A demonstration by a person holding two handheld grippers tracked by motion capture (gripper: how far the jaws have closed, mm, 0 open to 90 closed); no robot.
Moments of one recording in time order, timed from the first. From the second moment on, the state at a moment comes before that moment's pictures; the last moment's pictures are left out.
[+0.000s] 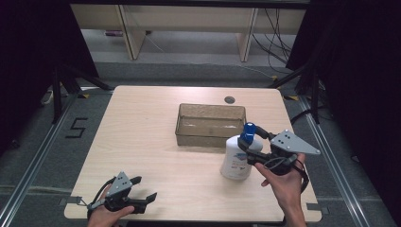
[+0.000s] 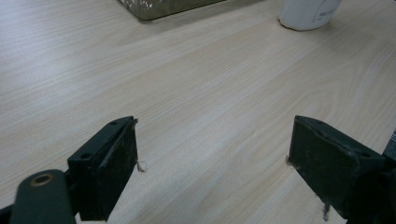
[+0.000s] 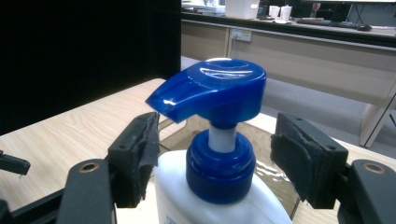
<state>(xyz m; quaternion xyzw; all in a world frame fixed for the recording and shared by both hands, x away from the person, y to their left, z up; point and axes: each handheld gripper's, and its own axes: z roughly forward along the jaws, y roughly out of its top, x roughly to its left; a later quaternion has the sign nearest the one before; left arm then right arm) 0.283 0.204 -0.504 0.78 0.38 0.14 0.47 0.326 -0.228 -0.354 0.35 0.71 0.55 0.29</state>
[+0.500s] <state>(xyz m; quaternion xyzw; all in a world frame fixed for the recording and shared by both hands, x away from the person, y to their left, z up) 0.284 0.202 -0.504 0.78 0.38 0.14 0.47 0.333 -0.225 -0.353 0.34 0.71 0.55 0.28</state>
